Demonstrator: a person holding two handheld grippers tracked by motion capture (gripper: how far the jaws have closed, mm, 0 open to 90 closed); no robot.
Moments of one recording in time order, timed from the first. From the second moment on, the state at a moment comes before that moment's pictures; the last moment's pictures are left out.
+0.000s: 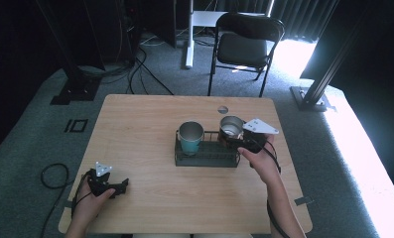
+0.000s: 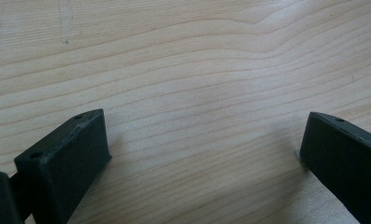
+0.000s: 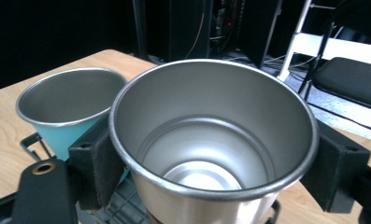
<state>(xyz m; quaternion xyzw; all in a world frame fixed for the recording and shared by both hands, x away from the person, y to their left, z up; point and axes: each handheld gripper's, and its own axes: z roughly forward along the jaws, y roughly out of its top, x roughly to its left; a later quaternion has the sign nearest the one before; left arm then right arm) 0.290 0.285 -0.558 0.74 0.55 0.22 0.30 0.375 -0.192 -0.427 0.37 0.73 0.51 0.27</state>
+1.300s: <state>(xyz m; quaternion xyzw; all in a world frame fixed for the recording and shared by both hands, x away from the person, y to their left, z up) 0.290 0.285 -0.558 0.74 0.56 0.22 0.30 0.384 -0.163 -0.478 0.38 0.76 0.46 0.25</state>
